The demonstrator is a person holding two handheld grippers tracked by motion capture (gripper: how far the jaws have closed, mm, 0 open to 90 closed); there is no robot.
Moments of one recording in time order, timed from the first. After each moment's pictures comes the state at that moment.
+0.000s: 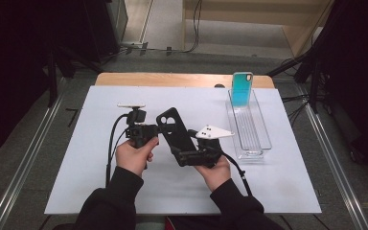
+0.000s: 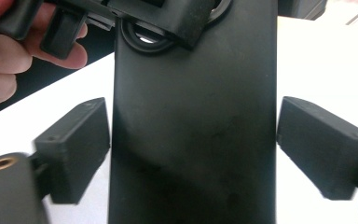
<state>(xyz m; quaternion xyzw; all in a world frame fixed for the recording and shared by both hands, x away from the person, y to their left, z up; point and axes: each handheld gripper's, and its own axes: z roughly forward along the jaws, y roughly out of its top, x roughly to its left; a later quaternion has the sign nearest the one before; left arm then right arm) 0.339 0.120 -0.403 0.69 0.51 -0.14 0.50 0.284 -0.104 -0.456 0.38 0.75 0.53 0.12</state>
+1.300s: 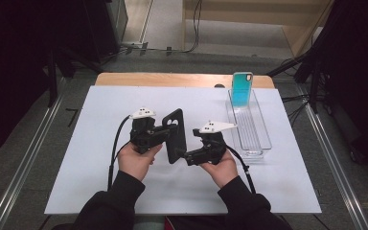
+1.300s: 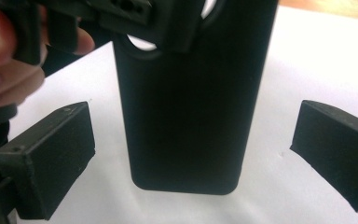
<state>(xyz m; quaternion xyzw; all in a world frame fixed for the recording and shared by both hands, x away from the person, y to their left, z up) 0.317 0.102 -0.400 0.77 0.40 0.04 0.50 0.294 -0.117 -0.447 0.37 0.77 0.51 0.07</state>
